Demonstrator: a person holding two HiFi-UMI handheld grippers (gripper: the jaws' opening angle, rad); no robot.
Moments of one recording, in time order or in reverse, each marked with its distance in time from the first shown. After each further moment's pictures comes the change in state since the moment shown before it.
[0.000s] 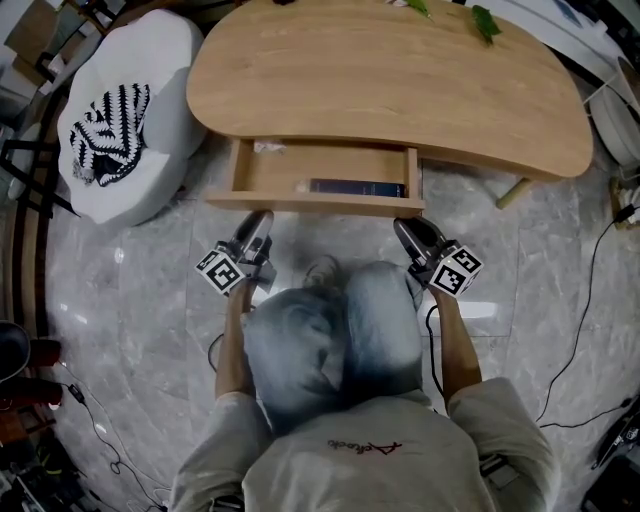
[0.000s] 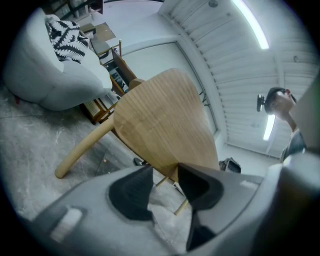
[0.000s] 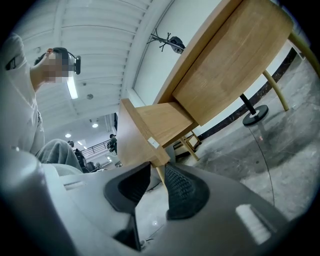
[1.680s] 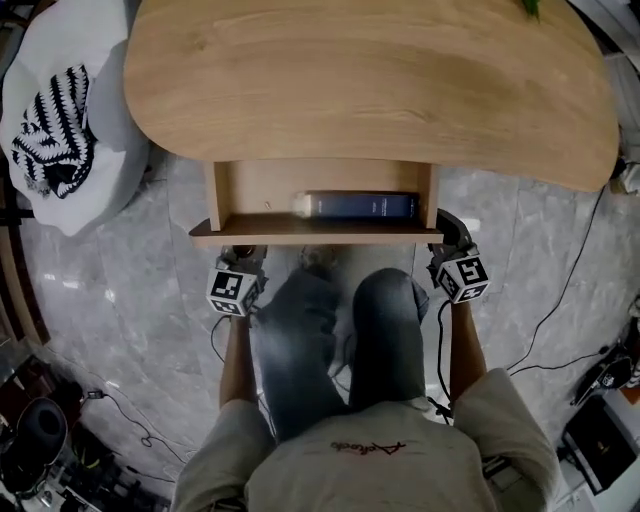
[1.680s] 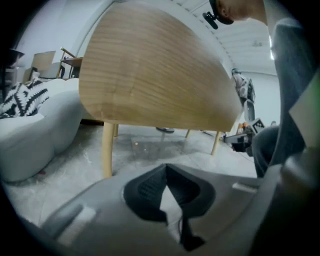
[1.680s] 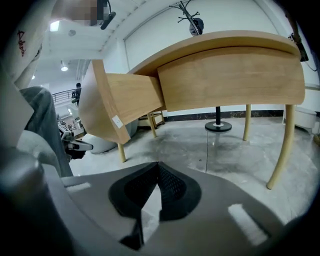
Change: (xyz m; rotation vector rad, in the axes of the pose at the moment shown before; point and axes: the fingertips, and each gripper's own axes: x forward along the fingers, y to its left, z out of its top) left arm 0.006 0.075 -0.054 0.486 0.549 0.291; right arm -0.008 -0.085 -0.012 -0.264 0.377 -0.500
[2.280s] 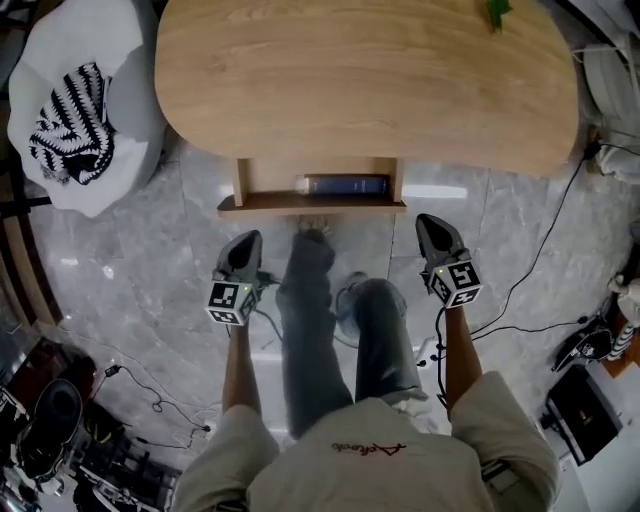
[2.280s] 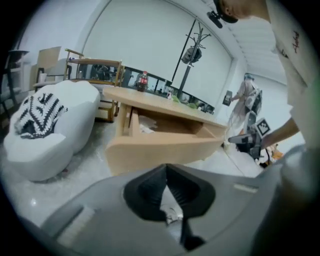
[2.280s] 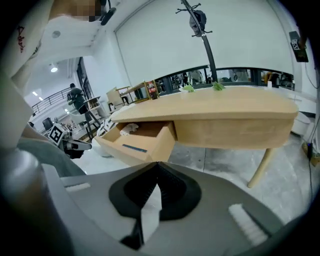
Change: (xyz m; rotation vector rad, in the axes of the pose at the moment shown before) left arm -0.118 -0.048 0.127 -0.121 0.136 0.045; right arm -0.106 0.059 0.132 0.063 0.162 -0.005
